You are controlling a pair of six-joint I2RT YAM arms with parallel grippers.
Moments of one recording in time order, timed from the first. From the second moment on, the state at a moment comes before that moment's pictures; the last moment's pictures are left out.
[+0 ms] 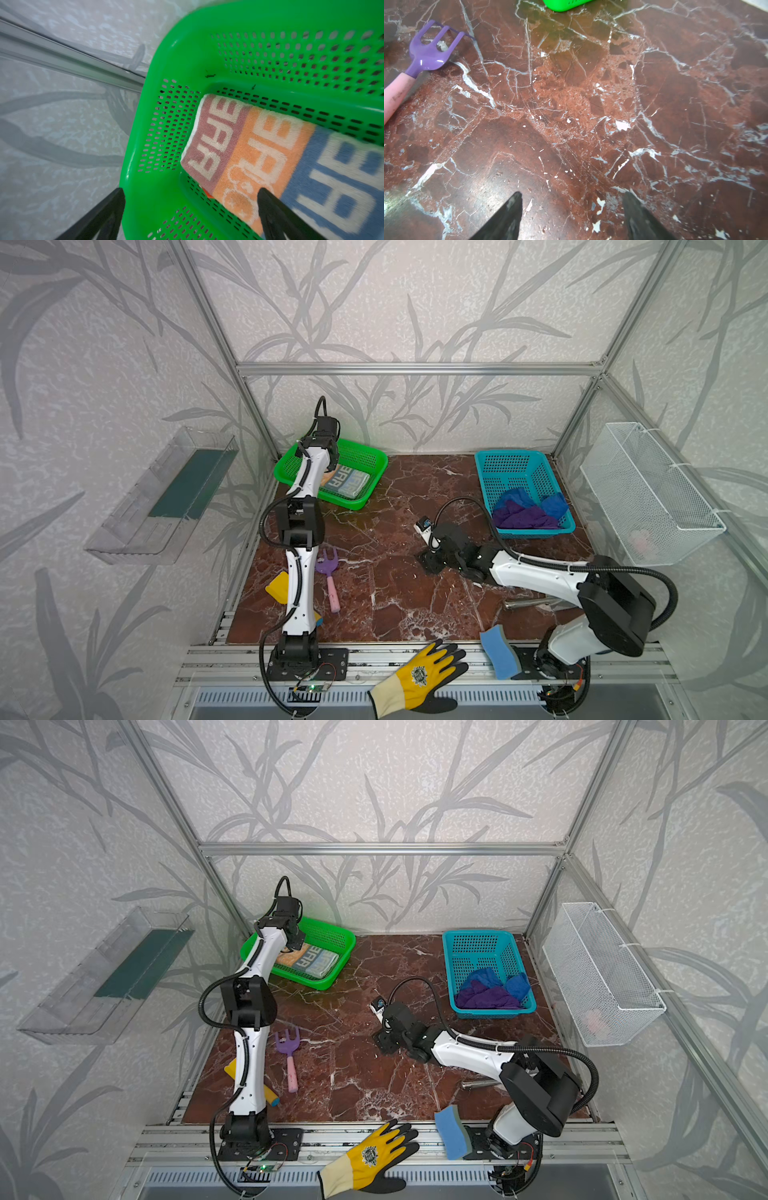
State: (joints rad) left arm -0.01 2.48 2.47 -0.86 -0.51 0.29; right arm 0.86 1.53 0.84 -0.06 0.10 0.10
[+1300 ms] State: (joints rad) left arm -0.49 1.40 1.01 -0.36 0.10 -0.18; right arm 0.27 1.48 1.19 -0.61 0.45 0.13
